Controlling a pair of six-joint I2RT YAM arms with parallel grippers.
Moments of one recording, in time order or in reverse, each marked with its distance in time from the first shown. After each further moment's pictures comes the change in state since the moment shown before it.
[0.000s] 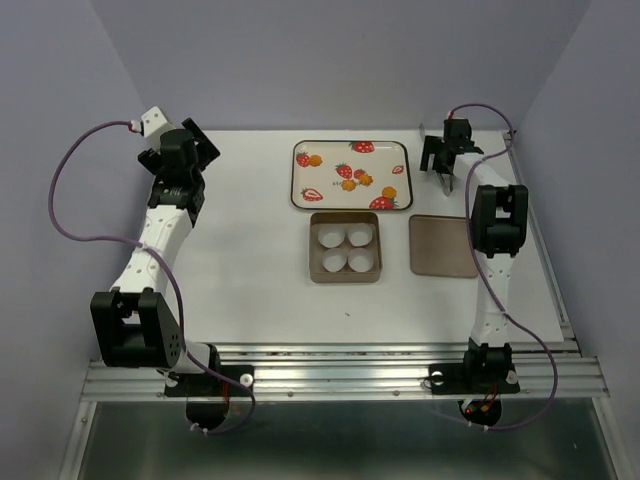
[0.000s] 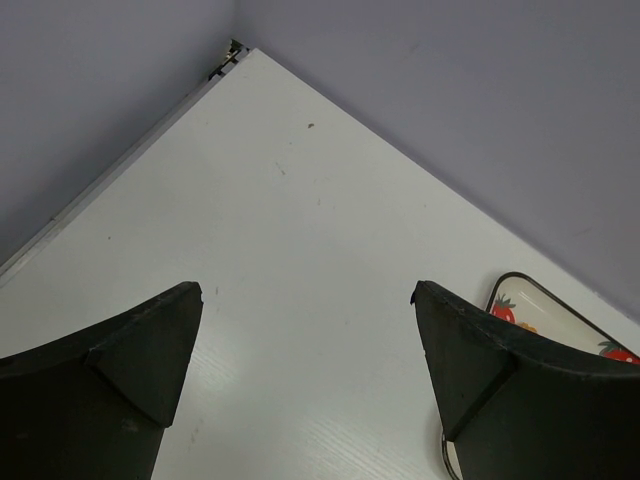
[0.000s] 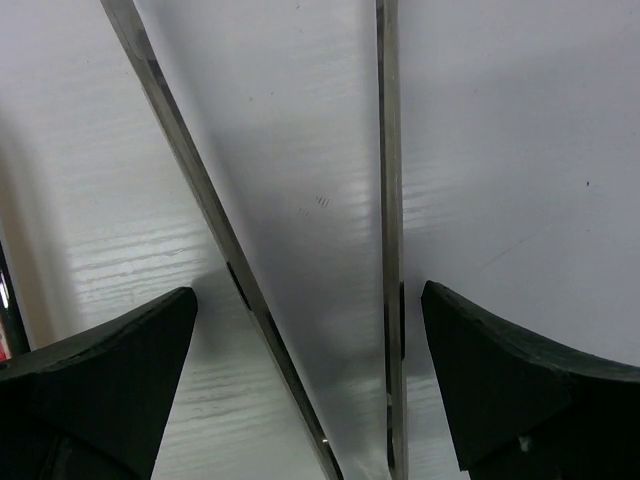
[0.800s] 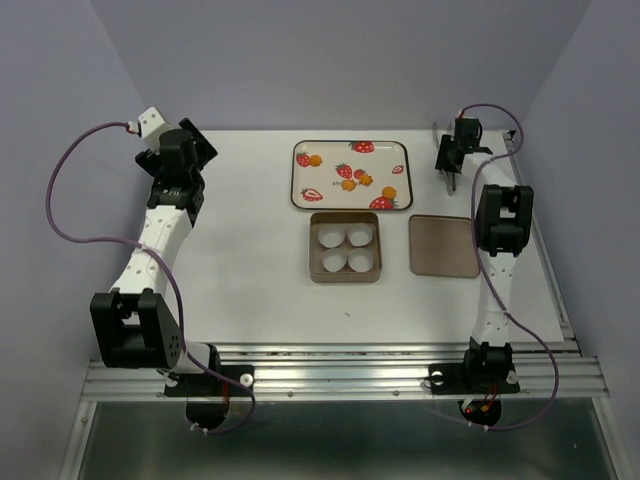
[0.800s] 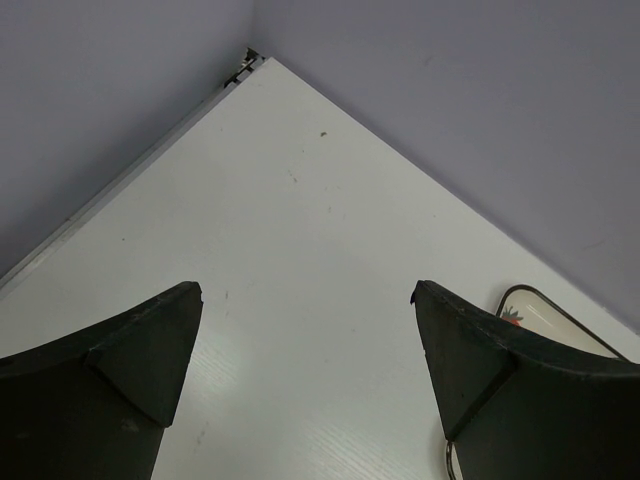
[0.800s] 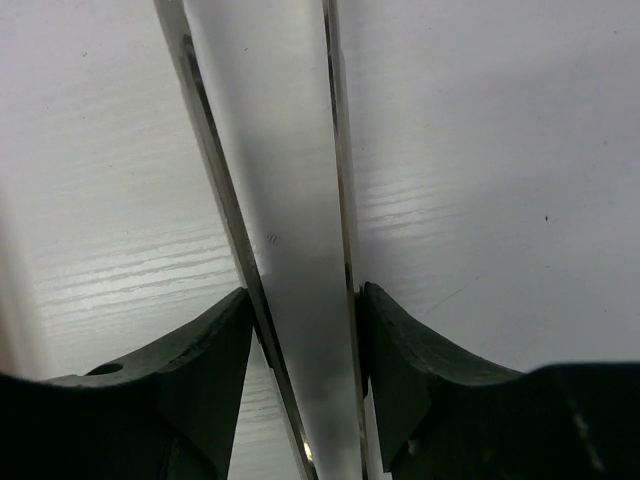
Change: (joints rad) left arm 0.000 -0.003 0.000 -0.002 -0.035 -0.004; right arm -0.046 0.039 0.043 0.017 -0.102 0.018
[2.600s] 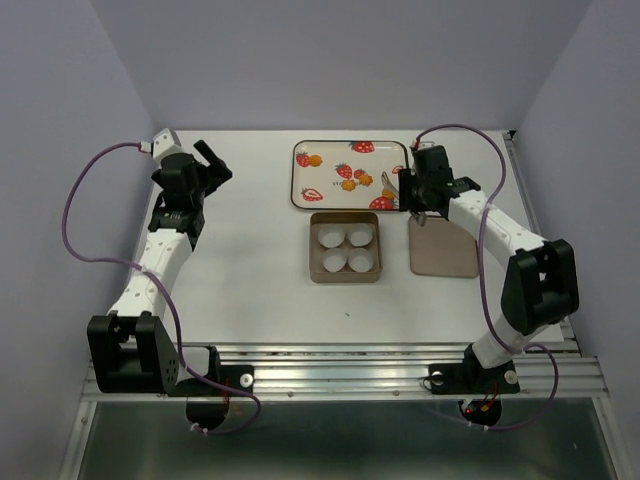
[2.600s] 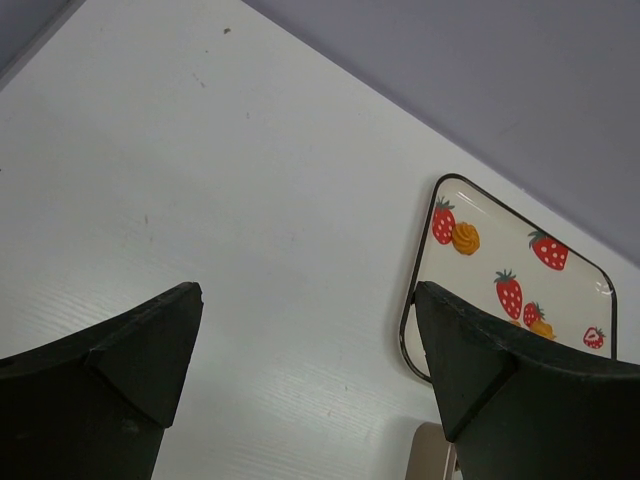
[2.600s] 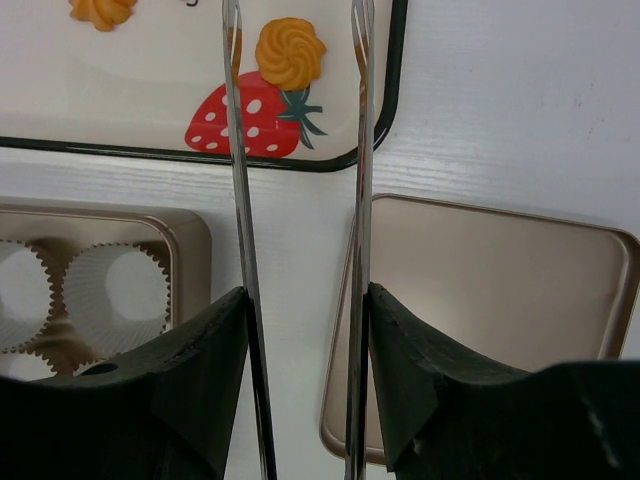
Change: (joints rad) left arm -0.001 -0.131 -0.199 0.045 0.270 -0.053; right arm 0.366 -0.832 -0.772 -0.138 0.081 0.079
